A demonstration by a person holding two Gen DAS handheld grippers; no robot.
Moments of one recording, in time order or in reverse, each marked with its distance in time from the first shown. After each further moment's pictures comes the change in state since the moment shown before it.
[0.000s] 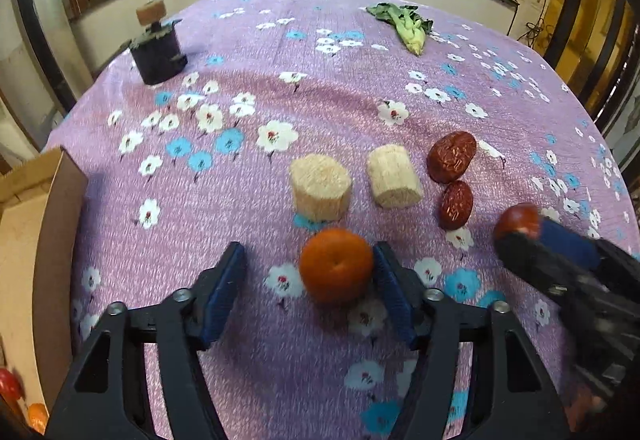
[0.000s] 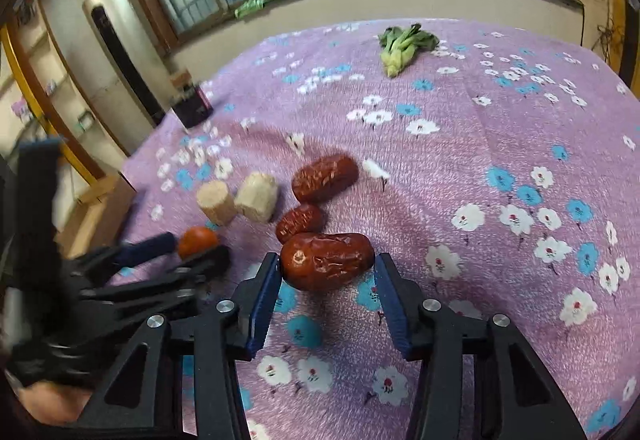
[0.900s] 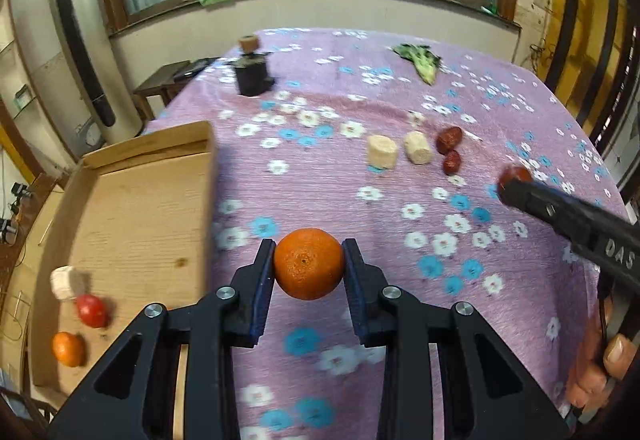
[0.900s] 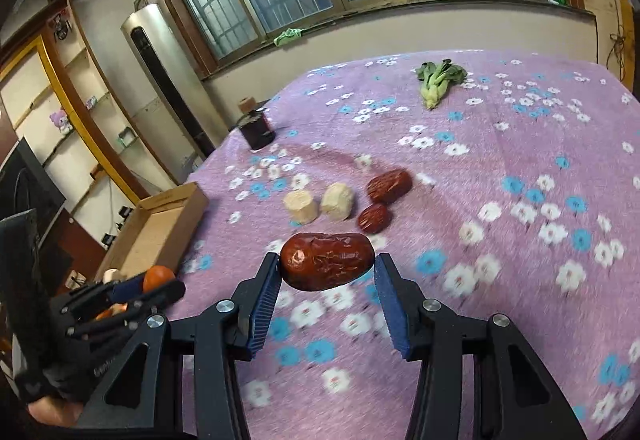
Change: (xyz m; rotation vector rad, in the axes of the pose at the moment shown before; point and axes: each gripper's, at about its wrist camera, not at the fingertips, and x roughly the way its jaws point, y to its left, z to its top) left arm -0.116 0.060 -0.064 -0.031 -0.110 0.086; right arm -0.057 0.041 -0.030 -0.021 -0.081 0.107
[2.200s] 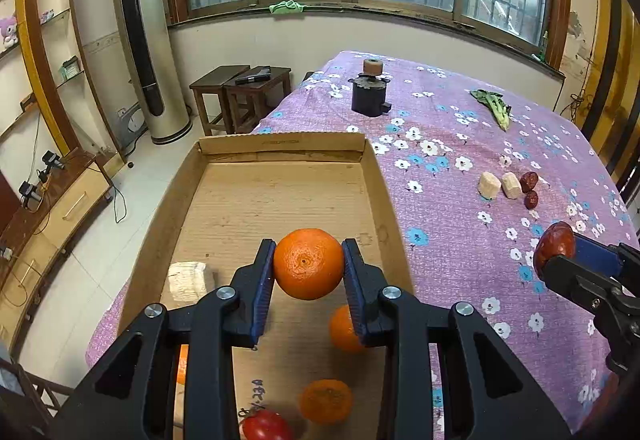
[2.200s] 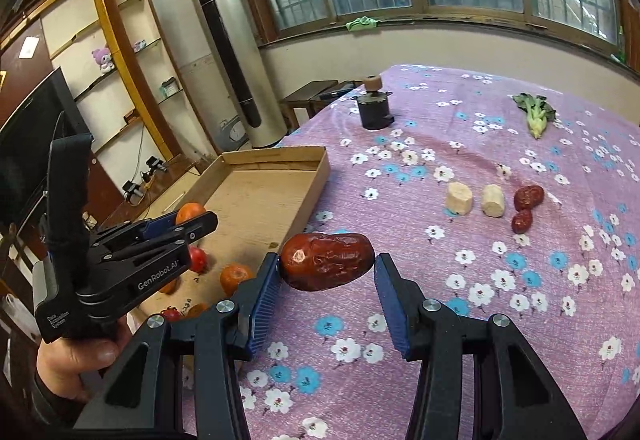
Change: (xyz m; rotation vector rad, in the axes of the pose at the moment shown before) left arm -0.022 0.122 -0.016 -0.136 -0.075 0.090; right arm 0.004 0.159 -0.021 -0.231 0.049 0.064
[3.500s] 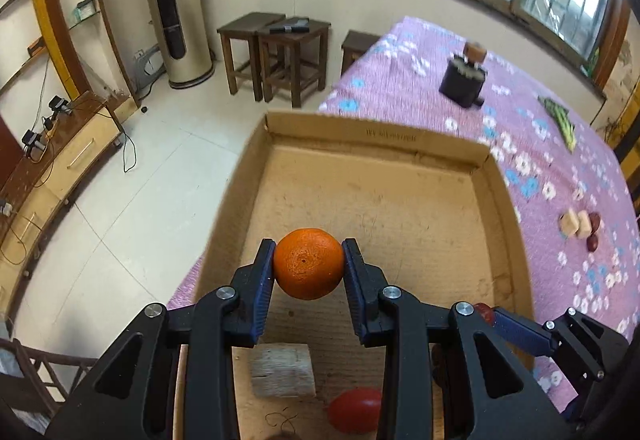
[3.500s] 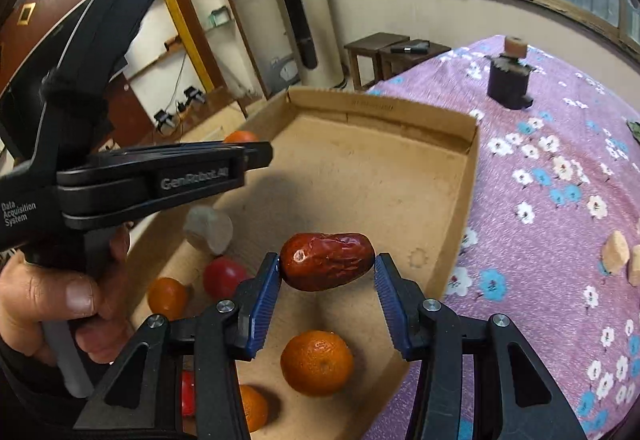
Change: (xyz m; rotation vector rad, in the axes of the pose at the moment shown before) left arm 0.087 0.083 0.032 -0.123 0.196 0.040; right arm 0.147 0.089 0.011 -0.205 0.205 0.113
